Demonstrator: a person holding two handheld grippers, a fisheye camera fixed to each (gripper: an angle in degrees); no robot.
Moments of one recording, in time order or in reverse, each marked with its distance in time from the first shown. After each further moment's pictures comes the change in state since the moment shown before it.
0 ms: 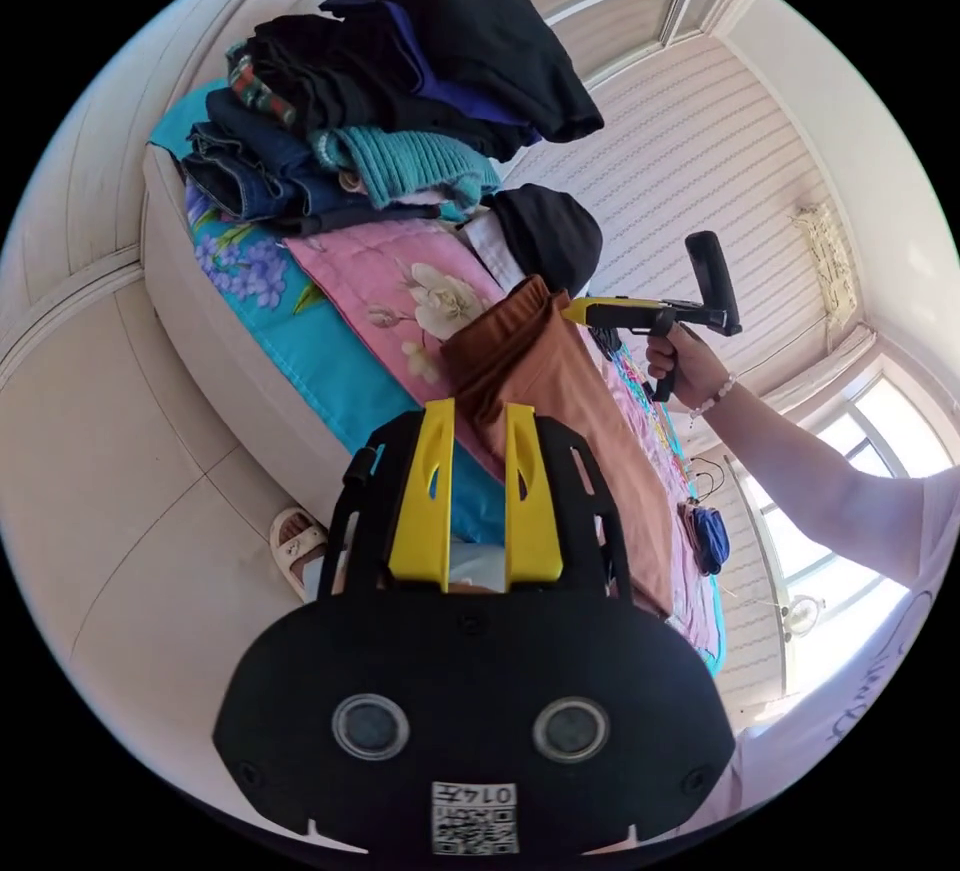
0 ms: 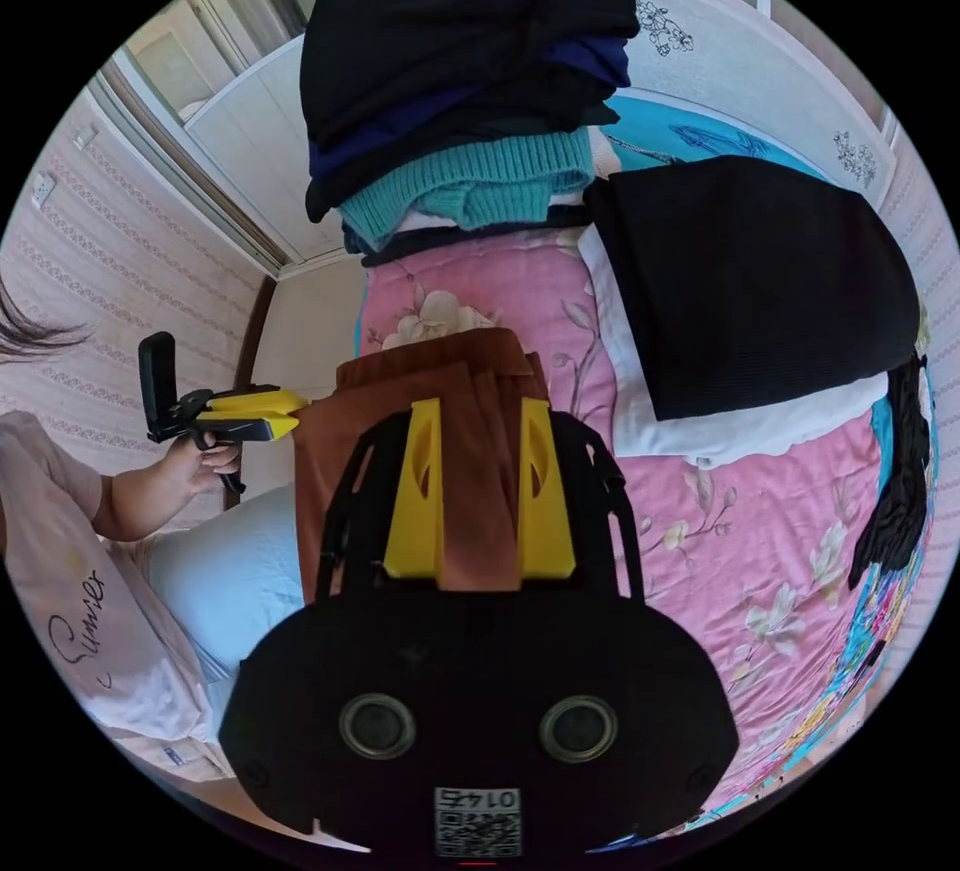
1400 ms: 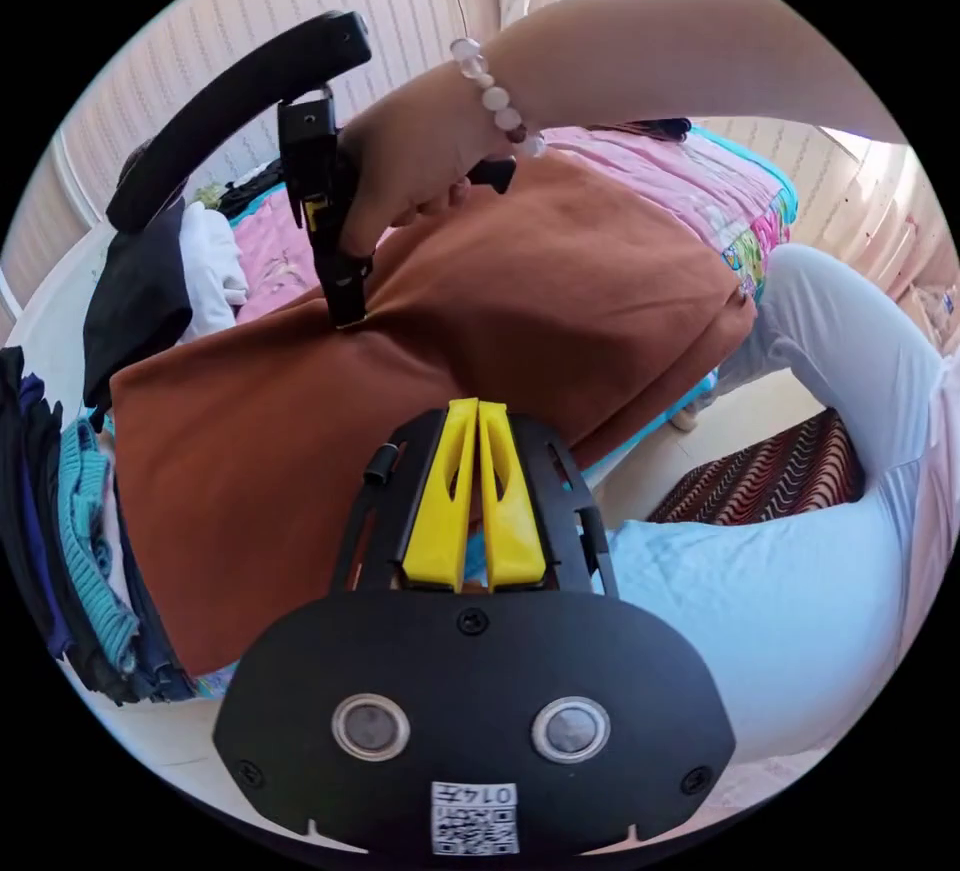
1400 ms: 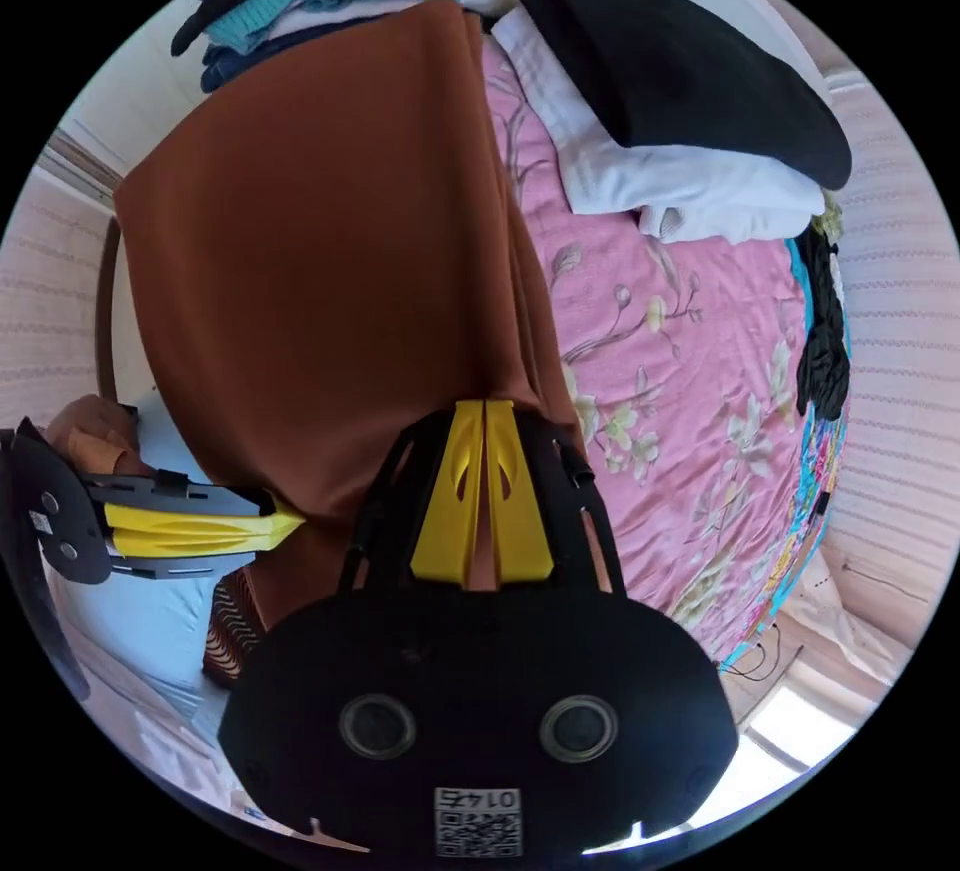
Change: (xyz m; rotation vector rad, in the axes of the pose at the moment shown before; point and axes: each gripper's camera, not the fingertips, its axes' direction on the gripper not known) left arm 0.257 0.284 0.249 -0.569 -0.091 1.252; right arm -0.014 0.091 0.067 -0.340 0.400 0.154
